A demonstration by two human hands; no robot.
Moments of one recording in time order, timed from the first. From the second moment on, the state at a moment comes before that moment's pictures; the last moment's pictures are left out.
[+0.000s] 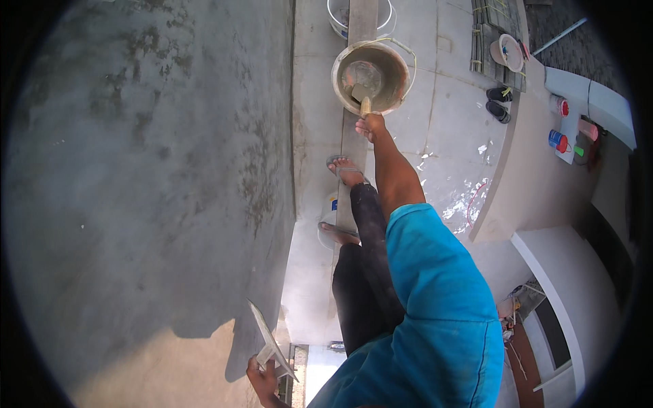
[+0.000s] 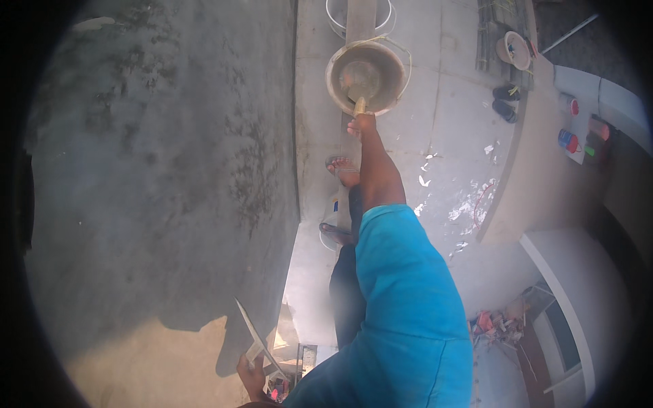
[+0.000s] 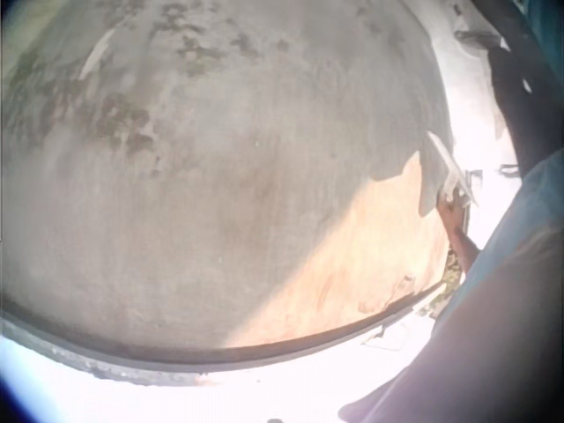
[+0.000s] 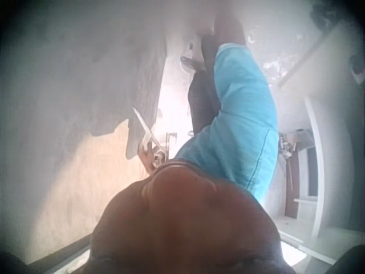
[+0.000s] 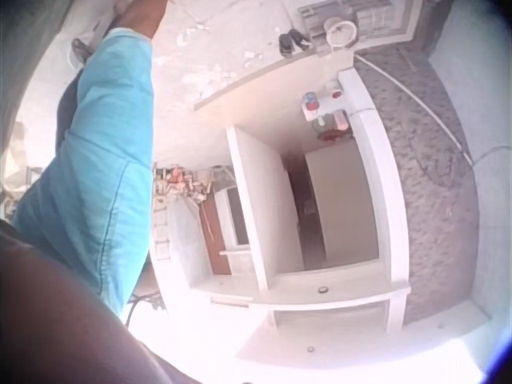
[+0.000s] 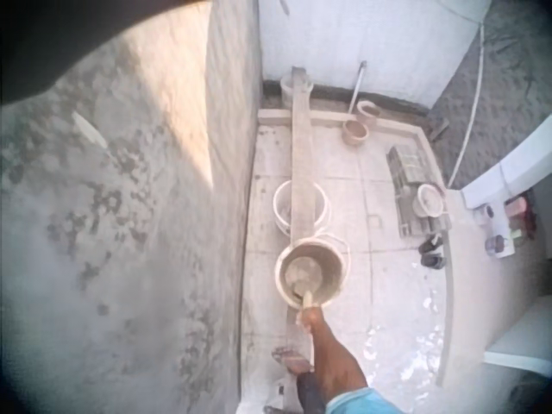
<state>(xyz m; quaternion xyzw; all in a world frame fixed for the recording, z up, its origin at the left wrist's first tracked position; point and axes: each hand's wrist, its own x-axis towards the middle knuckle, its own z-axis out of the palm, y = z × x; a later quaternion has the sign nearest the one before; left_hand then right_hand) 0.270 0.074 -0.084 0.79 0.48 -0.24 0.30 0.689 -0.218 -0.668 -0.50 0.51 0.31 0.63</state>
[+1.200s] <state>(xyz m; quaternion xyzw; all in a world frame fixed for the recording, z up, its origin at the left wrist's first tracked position) 0.408 -0.007 0.066 0.79 -0.06 0.55 0.28 0.608 -0.132 0.089 -0.55 -0.37 0.22 0.72</state>
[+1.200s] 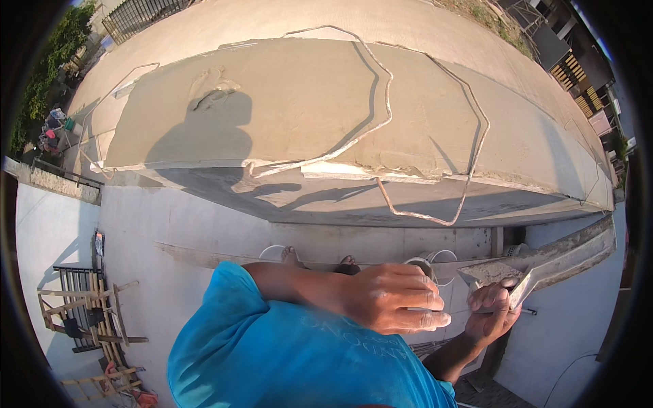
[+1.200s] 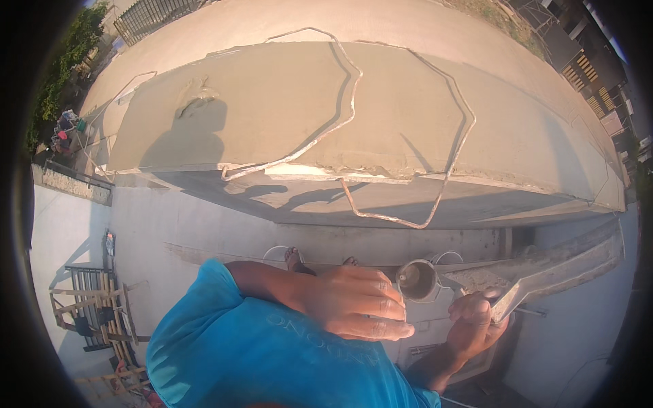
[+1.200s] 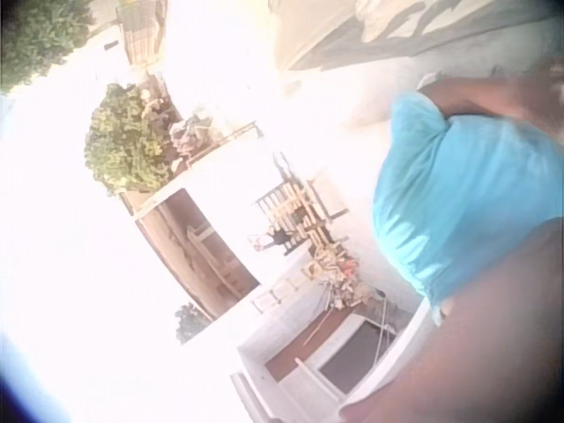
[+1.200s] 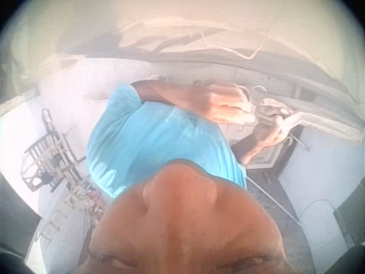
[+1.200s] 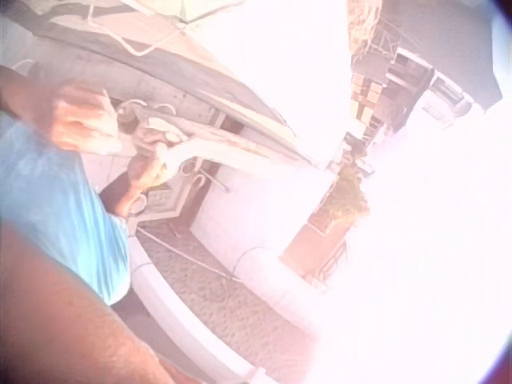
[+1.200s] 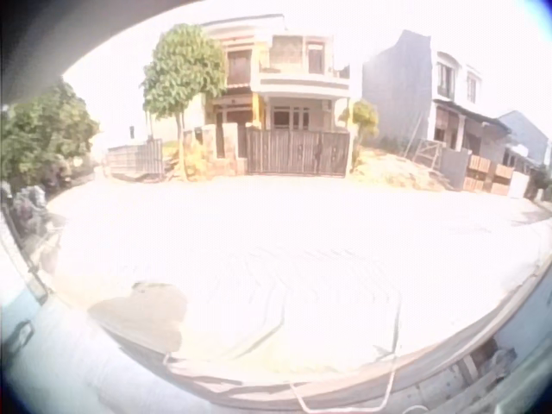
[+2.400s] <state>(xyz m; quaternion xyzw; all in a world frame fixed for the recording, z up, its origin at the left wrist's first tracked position) 0.101 0.094 -0.066 0.65 0.55 0.53 -0.01 0.296 0.183 0.193 -0.58 -0.80 0.03 0.11</state>
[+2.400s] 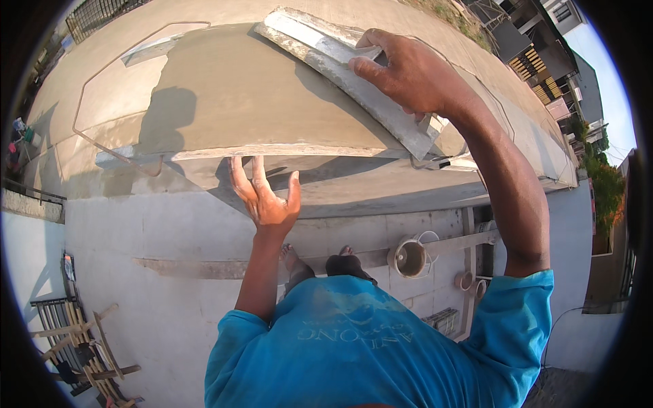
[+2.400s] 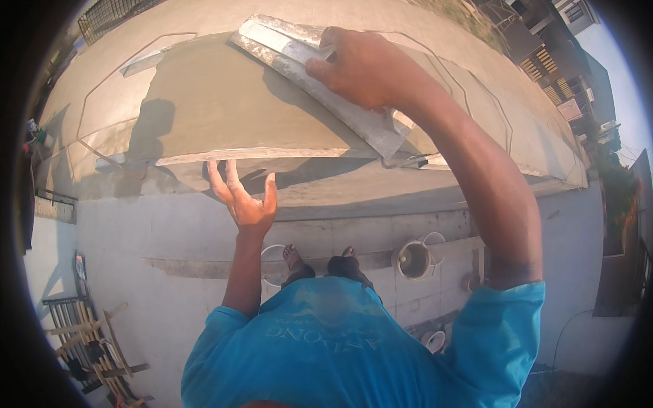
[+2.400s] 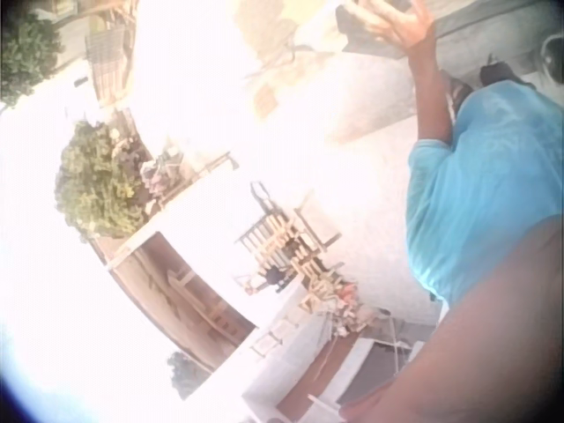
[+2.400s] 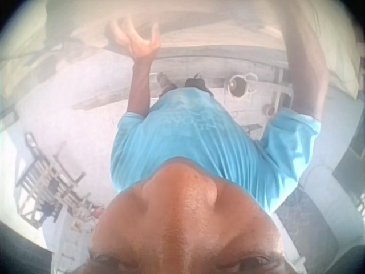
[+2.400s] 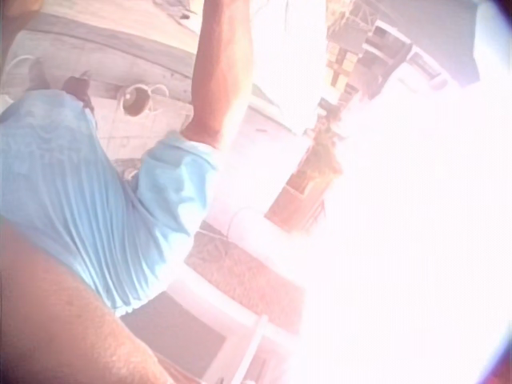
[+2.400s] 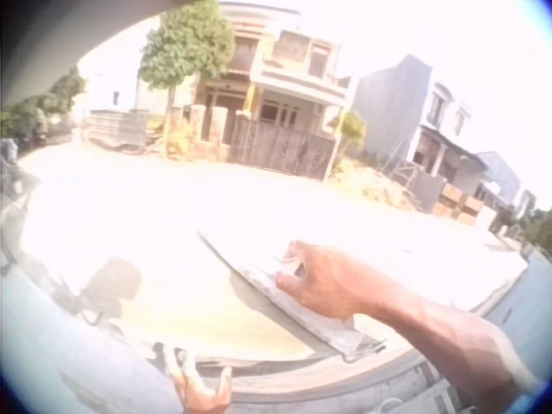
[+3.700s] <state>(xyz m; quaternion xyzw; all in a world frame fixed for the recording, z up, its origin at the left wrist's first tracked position) 0.042 0.067 -0.061 0.69 0.53 0.46 0.16 0.255 0.189 0.203 -0.57 -0.75 0.33 0.08</state>
